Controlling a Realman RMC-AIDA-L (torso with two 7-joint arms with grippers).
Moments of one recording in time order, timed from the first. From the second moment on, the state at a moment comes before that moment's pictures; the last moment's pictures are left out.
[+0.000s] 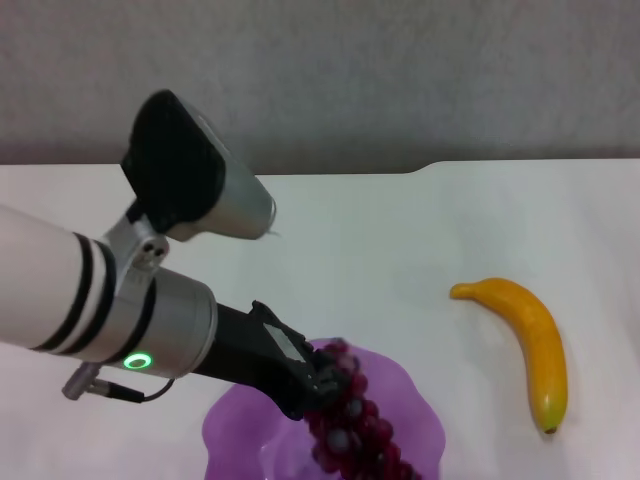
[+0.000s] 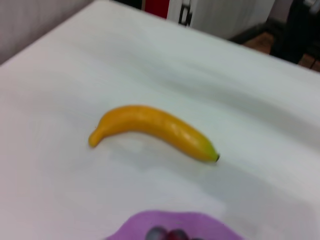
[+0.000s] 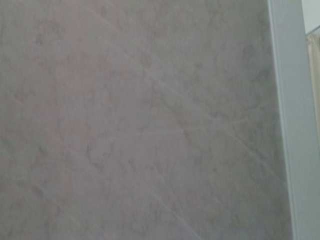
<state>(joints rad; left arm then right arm) -0.35 -2.03 -1.46 -1.76 2.27 -1.43 0.52 -0.07 2.00 -1.85 -1.21 0.73 -0.61 -0.31</state>
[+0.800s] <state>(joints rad) -0.39 -2.03 -1.43 -1.66 2.39 -1.37 0.46 -0.07 2.00 -1.85 -1.20 0.73 -0.61 -0.31</state>
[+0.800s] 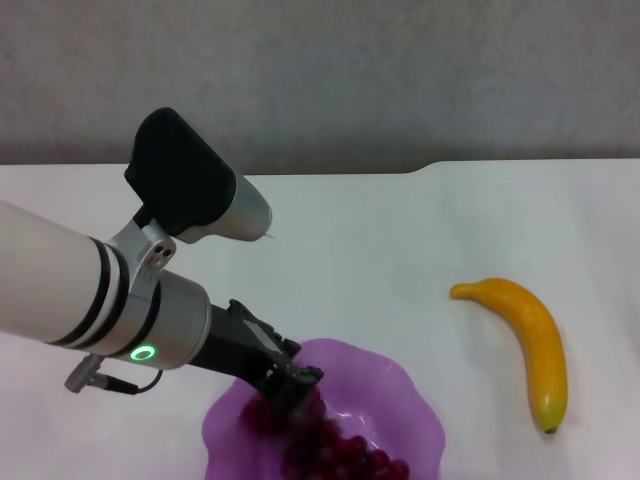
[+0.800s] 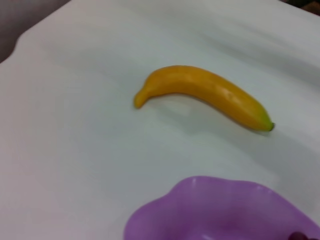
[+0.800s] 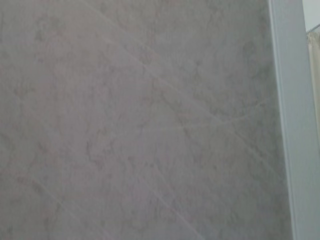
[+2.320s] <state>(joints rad) -0.15 -2.03 -1.58 -1.44 2.48 -0.05 0.45 -0.07 2.00 -1.86 -1.21 0.73 -0.60 -0.31</state>
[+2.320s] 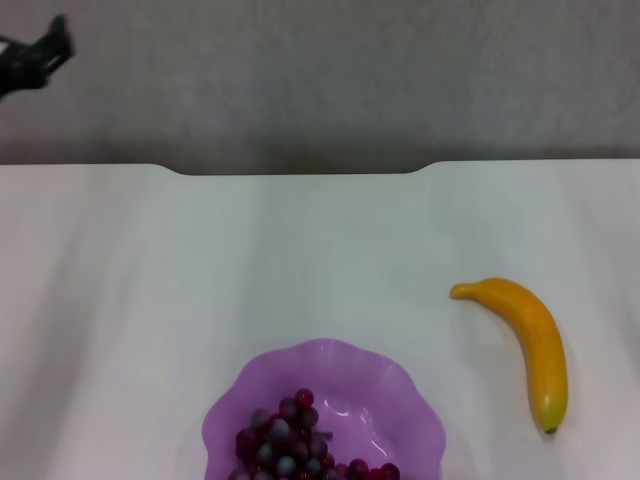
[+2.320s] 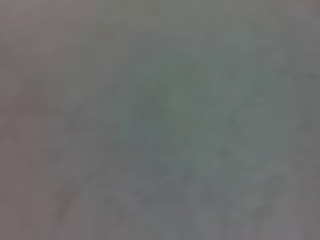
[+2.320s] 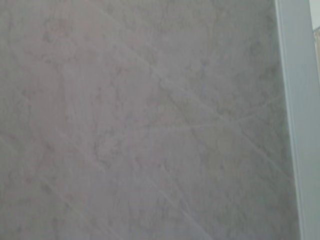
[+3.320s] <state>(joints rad) -0.10 -2.04 -1.67 -1.48 2.44 -0.19 0.44 0.24 2.01 -1.39 -1.25 0.54 0.67 -0.18</state>
